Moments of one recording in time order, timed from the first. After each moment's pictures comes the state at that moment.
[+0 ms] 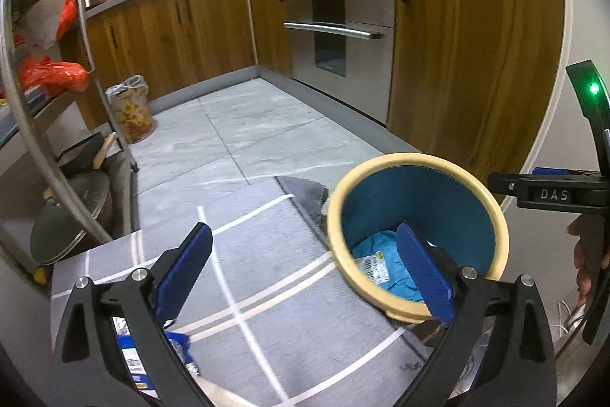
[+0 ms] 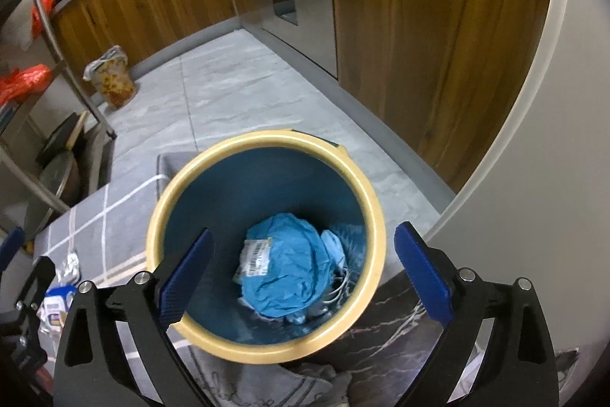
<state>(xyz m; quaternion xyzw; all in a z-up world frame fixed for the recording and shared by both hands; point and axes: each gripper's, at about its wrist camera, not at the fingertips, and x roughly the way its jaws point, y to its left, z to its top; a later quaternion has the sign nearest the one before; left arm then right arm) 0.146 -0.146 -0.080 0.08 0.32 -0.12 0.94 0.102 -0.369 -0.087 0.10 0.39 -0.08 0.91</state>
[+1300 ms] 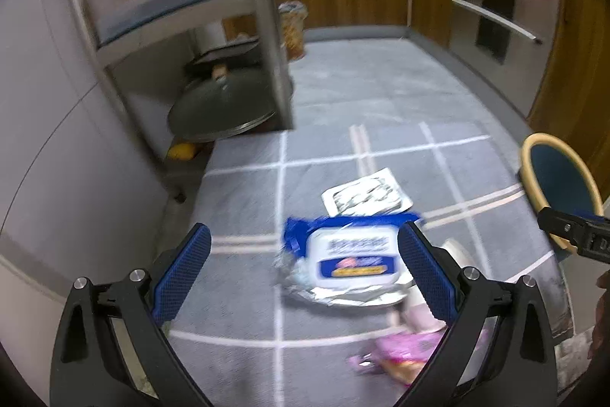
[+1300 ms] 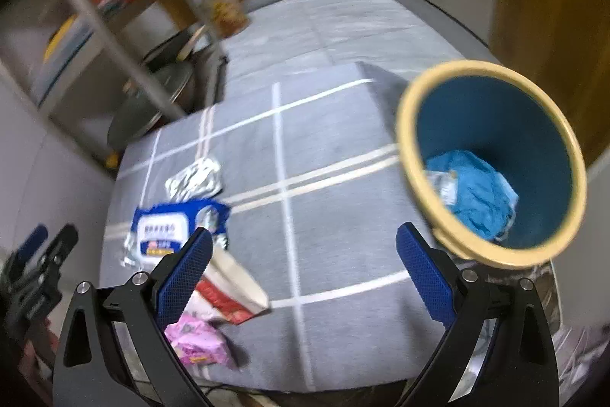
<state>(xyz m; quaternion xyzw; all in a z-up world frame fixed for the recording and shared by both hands) 0.065 0.088 -0.091 0.01 0.40 0.12 0.91 0.081 -0.141 -0.116 0.05 0.46 0.12 0.88</state>
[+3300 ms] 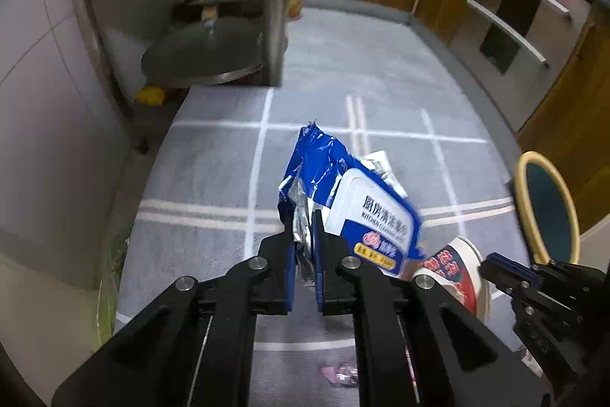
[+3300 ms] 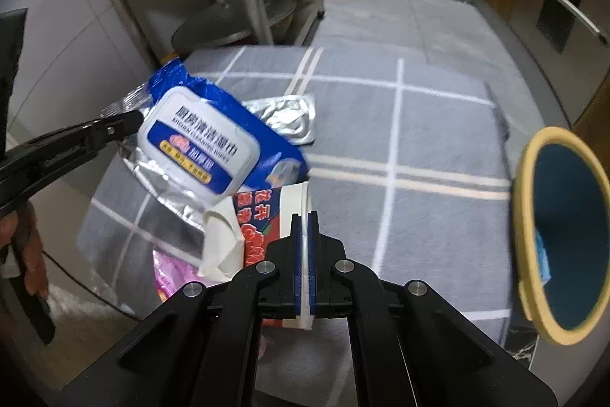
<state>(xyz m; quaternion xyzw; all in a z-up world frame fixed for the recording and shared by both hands) 0.091 0.107 -0.118 -0.09 0.44 0.07 0.89 0.071 -0.074 -0.135 -0.08 0.45 0.24 0.86</state>
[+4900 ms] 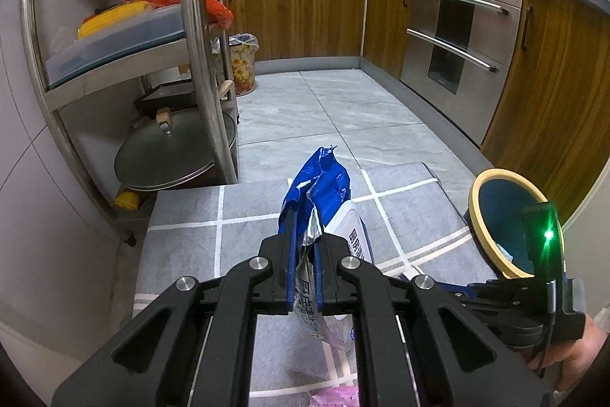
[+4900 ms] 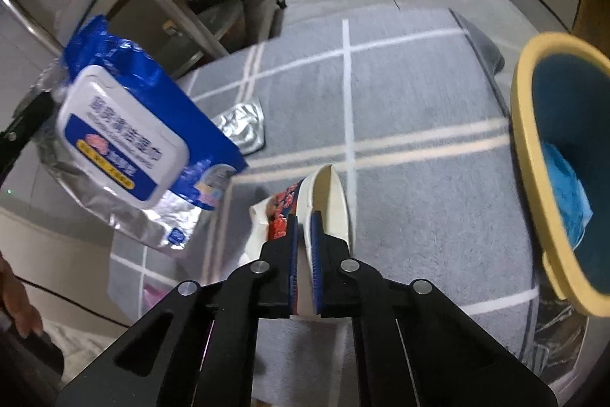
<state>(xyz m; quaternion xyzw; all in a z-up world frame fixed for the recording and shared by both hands) 0.101 0.055 -0.061 -0.01 0.34 0.02 0.94 0.116 -0.115 -0.158 0.06 0.51 0.22 0.83</state>
